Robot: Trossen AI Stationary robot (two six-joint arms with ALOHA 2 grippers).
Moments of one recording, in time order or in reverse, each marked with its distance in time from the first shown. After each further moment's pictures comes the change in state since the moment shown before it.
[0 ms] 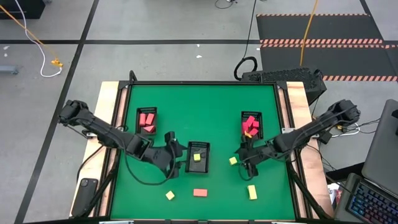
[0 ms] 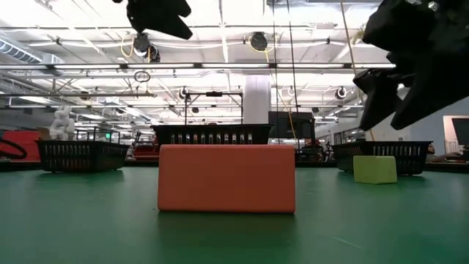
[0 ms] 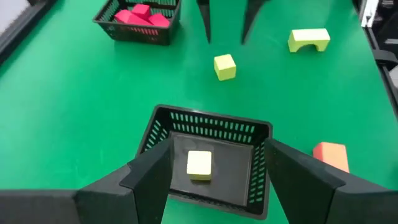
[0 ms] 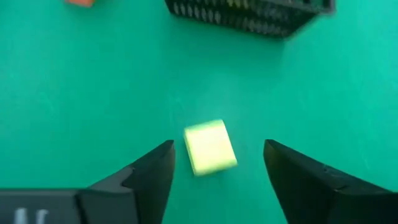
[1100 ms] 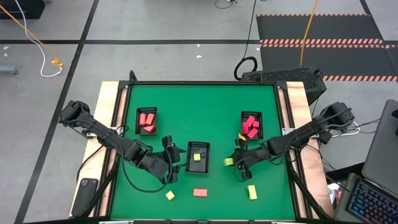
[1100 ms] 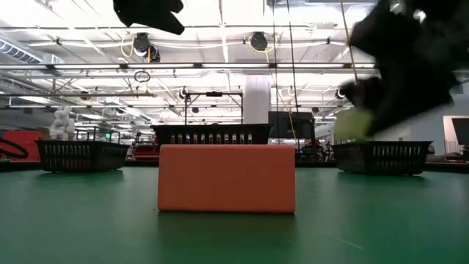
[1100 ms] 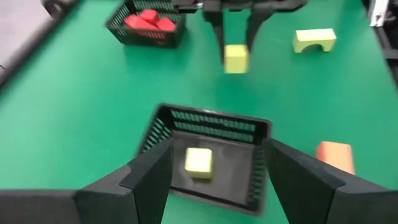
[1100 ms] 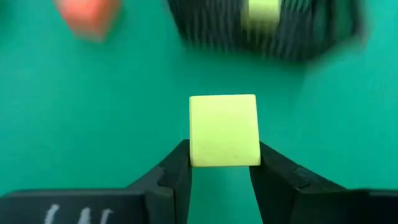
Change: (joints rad) left arm -0.086 0.023 0.000 -0.004 -0.123 -0.041; right arm -0.016 0.131 0.000 0.223 -0.026 -0.020
